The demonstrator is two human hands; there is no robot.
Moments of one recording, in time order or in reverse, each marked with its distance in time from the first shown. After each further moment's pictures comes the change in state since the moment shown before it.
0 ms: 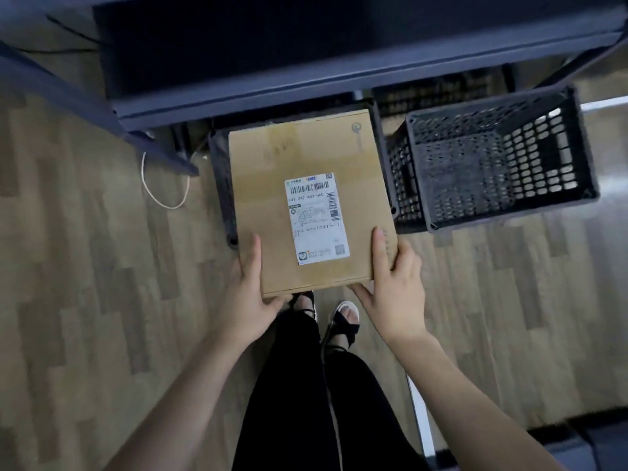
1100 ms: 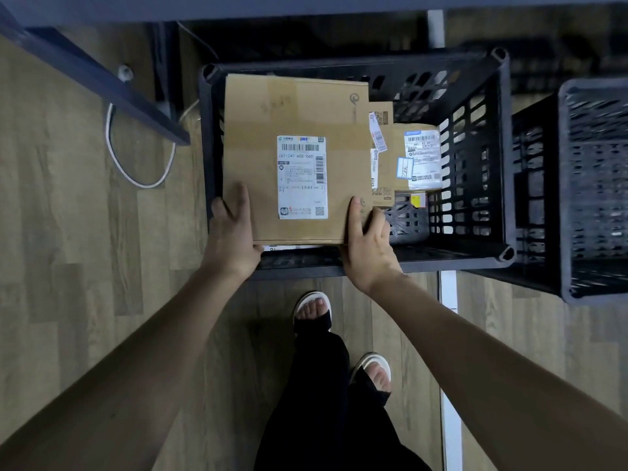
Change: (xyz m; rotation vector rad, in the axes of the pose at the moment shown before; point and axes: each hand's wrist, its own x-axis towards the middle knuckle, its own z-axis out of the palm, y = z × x) left_hand 0.267 -0.152 0.112 0.222 -0.001 -0.180; right_hand 0.183 0.005 0.282 -0.115 -0.598 -0.029
